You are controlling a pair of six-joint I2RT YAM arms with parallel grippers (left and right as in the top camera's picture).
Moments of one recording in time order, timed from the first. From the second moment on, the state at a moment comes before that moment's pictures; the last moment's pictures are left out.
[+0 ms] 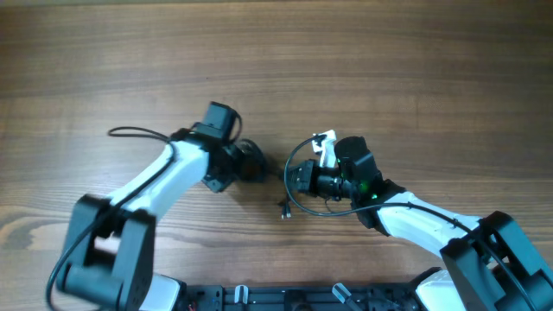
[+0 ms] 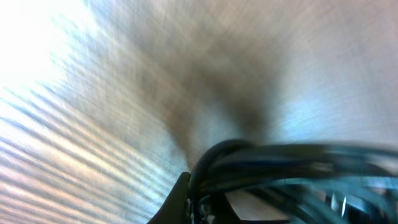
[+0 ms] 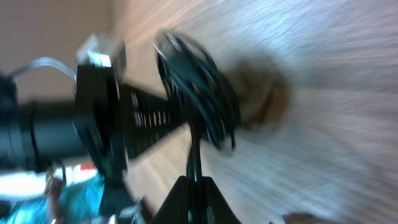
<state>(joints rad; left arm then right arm) -0.32 1.64 0.91 -0.64 0.12 -1.13 0.55 1.53 0.48 0.43 -0.63 0.98</state>
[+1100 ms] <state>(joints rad) -0.18 1.54 0.90 -0.43 0.51 -0.44 0.52 1.53 0.48 0.58 -0.63 0.59</state>
